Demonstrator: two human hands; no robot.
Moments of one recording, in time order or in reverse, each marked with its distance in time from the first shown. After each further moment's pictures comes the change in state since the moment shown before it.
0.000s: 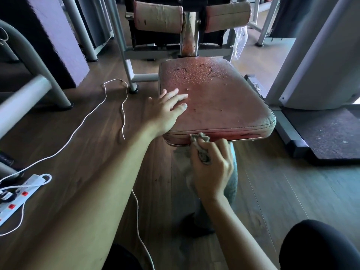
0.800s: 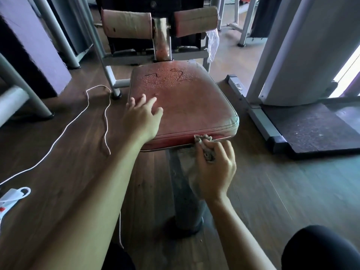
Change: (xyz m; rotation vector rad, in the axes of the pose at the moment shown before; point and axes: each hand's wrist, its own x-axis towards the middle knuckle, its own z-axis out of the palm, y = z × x) left_hand -0.004 0.055 0.020 0.372 0.110 -0.208; right_hand 0.030 0.059 -0.050 0.035 0.017 0.154
